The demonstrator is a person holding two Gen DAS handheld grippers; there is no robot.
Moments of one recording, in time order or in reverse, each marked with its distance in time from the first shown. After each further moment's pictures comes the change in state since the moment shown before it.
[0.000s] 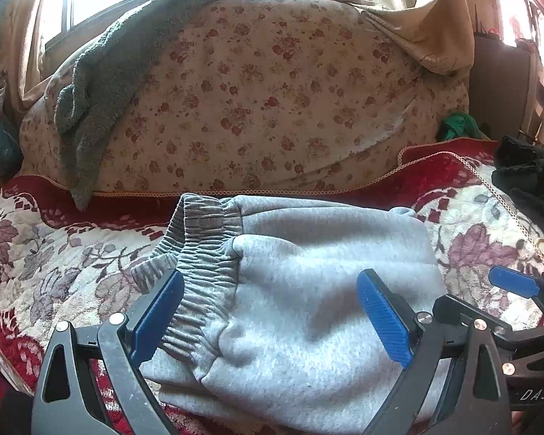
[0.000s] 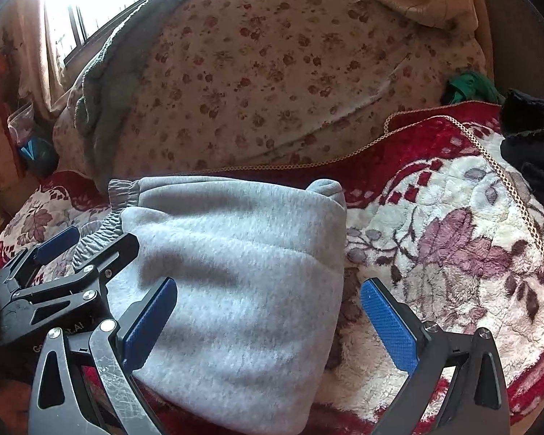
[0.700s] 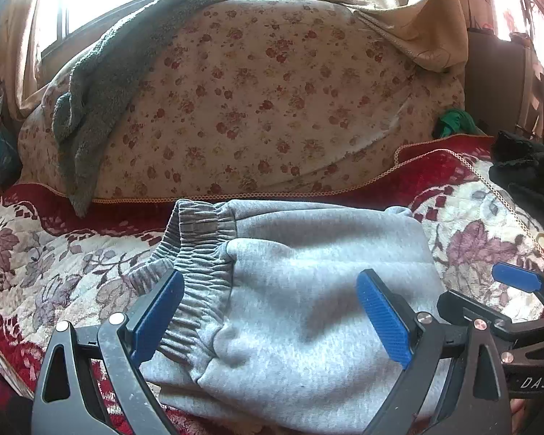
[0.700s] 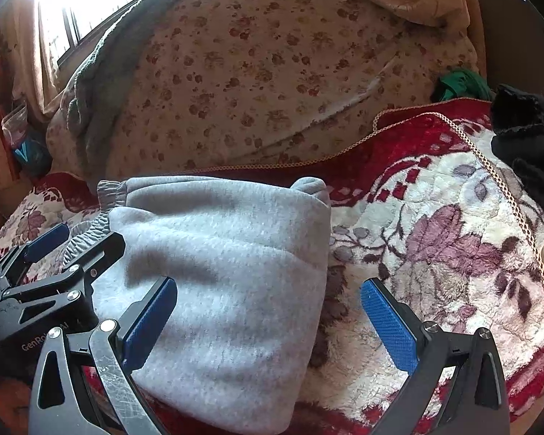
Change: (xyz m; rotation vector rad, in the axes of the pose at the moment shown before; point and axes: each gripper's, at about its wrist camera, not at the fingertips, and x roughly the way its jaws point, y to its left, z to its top) left arm -0.003 -0.006 0.000 0.019 -0.006 -0.001; right arm -0.002 -0.010 -0.002 0.007 -0.001 -0.026
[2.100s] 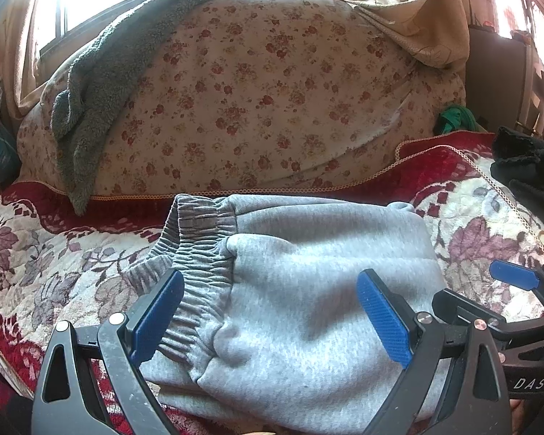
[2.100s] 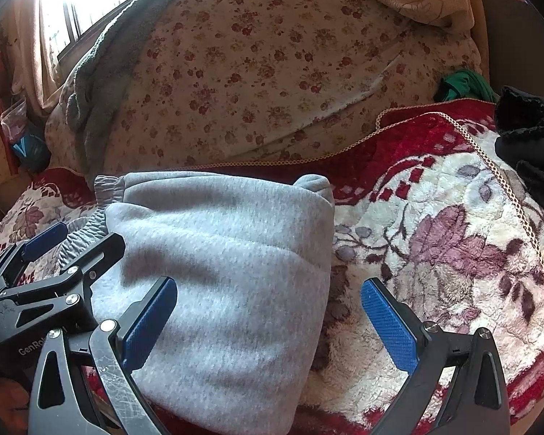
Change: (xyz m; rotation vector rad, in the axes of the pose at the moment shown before) left arm 0.001 0.002 -0.002 0.007 0.009 -0.006; right arm 0.007 0.003 0.000 -0.011 0.013 -0.007
